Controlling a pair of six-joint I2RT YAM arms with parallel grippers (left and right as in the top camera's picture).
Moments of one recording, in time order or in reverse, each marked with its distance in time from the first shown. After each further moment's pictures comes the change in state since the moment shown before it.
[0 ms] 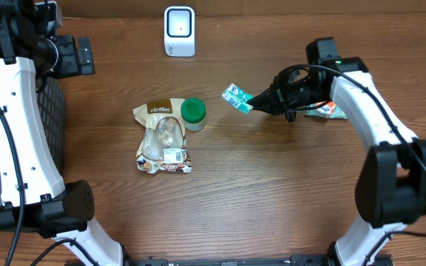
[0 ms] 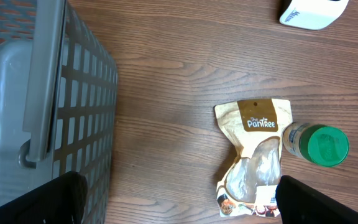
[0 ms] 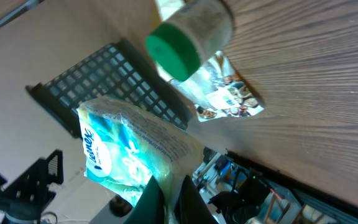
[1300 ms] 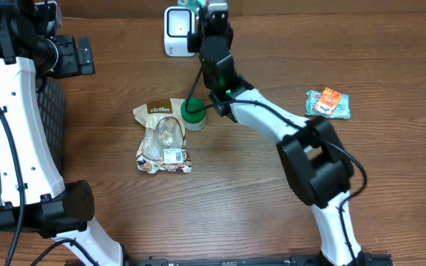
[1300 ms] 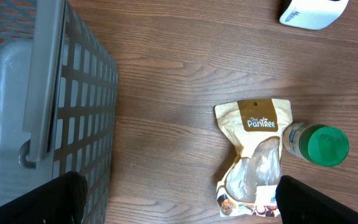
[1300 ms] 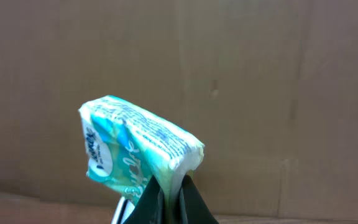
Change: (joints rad) left arm 0.000 0.000 0.000 0.000 0.000 0.000; right arm 0.483 0.376 0.149 1.578 1.488 -0.773
